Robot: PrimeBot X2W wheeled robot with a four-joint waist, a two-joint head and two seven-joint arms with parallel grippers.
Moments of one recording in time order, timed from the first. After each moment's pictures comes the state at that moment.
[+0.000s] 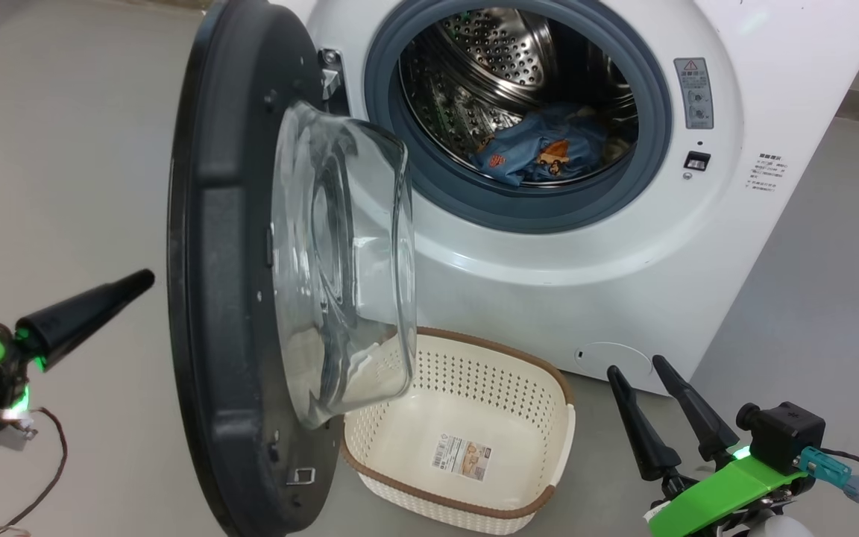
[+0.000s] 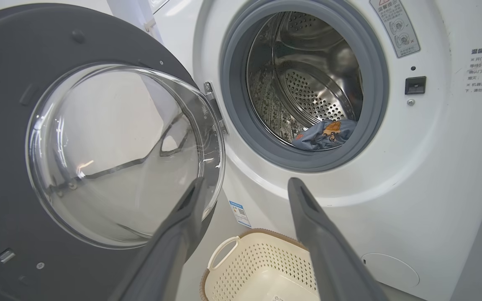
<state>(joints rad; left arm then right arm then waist) -0.47 0.19 0.27 0.01 -1.24 0.13 1.25 -0.12 -0.20 0.25 0.23 0.53 0.13 -0.26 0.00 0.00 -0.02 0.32</state>
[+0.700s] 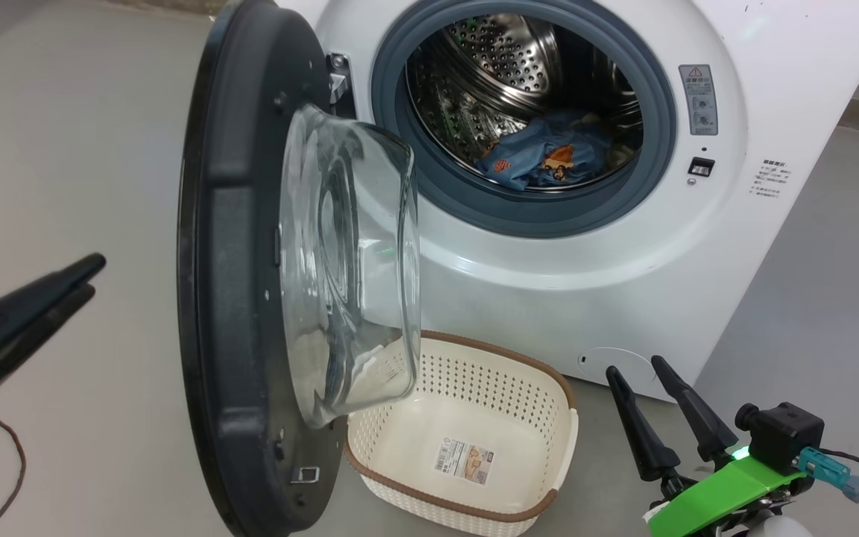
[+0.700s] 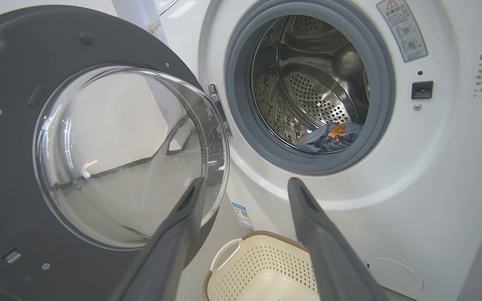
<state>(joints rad) -0.43 0.21 0.35 -0.02 -1.25 0.10 1.21 -0.12 -0.20 0.25 0.23 0.53 0.13 -0.26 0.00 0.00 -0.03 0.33</state>
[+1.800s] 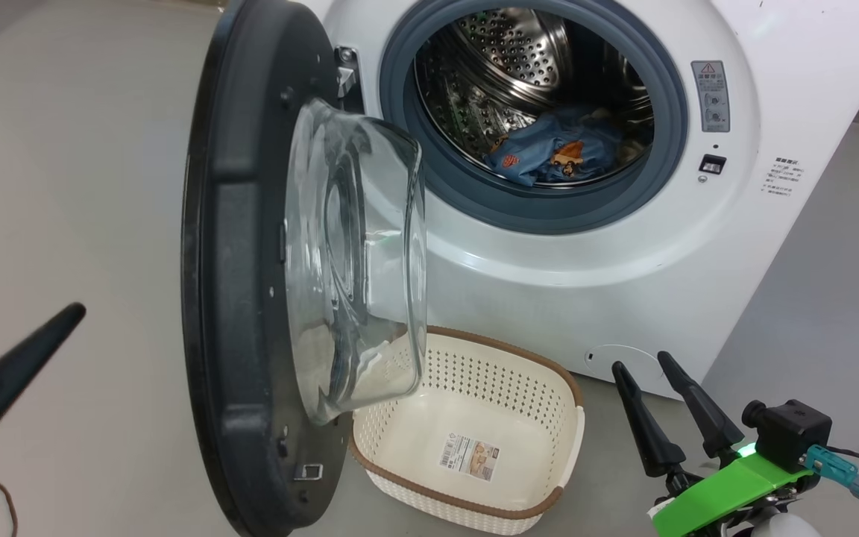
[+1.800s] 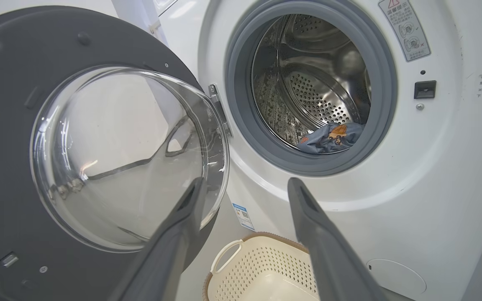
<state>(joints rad) -0.28 0.20 0.40 -0.07 -1.19 -0.10 1.06 -0.12 -0.20 0.24 0.22 0.53 0.13 -0.26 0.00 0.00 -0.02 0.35</state>
